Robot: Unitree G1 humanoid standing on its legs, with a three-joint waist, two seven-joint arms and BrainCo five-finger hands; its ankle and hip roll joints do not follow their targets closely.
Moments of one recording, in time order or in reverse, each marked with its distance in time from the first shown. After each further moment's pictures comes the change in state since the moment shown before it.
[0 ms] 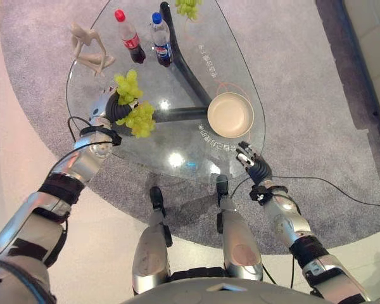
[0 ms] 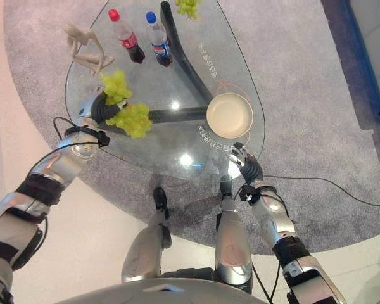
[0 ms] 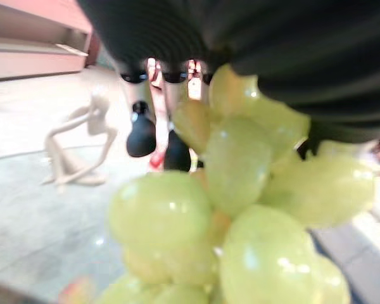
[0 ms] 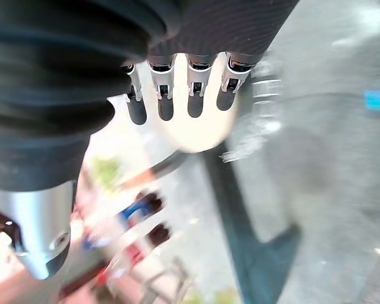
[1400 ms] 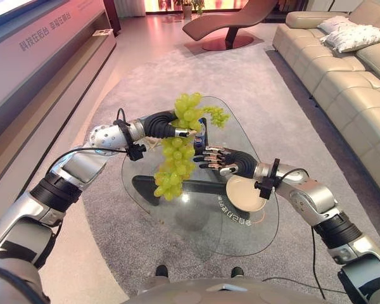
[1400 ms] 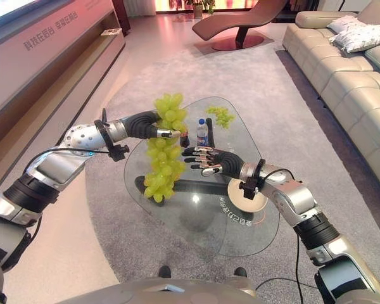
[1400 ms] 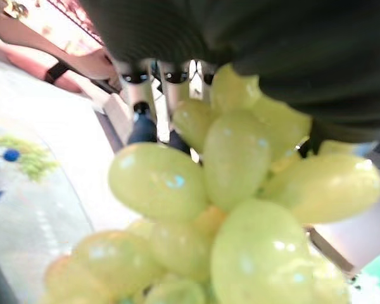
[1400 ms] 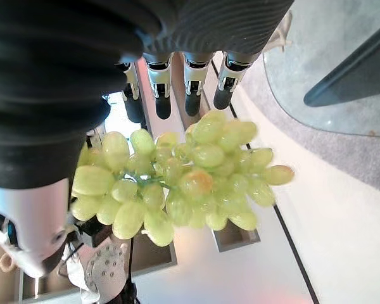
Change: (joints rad) left arm -0.034 0.001 -0.109 -0.376 -0.469 -0.075 -0.737; right arm -0.166 -0.200 0.168 -0.364 0.011 0.512 0.540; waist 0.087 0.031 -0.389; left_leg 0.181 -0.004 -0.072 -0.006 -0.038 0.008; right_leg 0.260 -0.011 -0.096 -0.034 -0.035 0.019
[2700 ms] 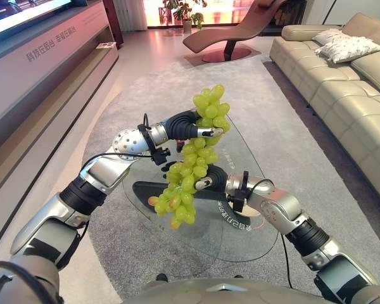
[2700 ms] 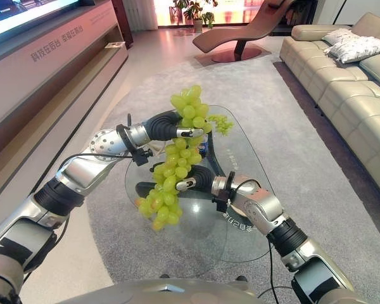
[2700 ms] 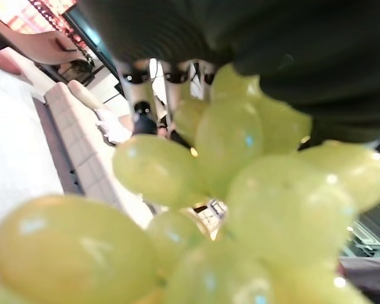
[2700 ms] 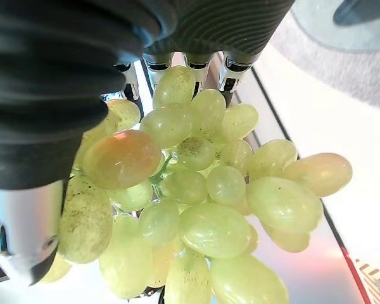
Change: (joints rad) left arm 0.000 -0.150 -0.001 -0.048 -0.069 0.007 0.053; right arm 0.002 0.160 0.113 0.022 0.062 0.001 -0.019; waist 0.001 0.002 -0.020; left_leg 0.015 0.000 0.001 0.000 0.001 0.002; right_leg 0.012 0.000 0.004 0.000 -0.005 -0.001
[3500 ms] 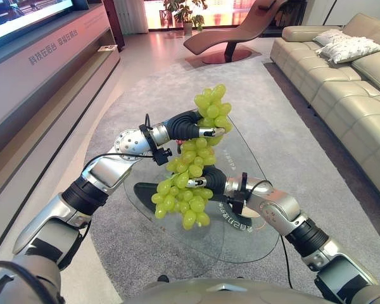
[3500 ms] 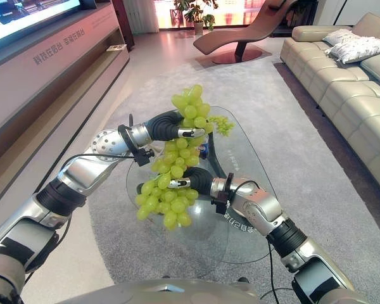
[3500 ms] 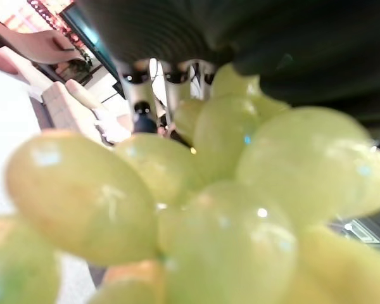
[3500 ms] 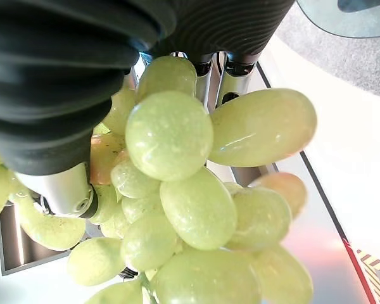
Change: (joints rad) left arm 0.000 -0.008 0.000 0.000 0.000 0.002 0.000; right arm 0.000 -0.004 0.020 0.000 0.019 -0.001 0.004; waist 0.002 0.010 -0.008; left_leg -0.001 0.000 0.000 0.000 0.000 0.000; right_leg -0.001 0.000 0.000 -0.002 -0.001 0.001
